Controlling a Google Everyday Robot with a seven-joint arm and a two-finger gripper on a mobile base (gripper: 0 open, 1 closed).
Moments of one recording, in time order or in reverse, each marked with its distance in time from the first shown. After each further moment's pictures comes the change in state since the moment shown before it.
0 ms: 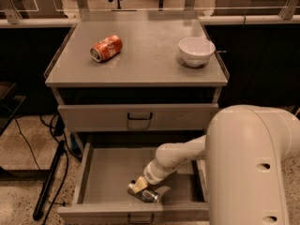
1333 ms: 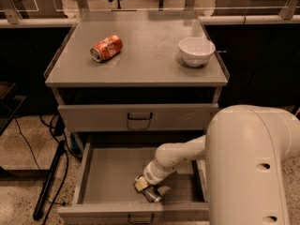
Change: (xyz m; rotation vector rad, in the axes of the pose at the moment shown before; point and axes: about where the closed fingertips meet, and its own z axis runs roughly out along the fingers) arm 0.000 0.000 0.000 0.000 0.000 0.000
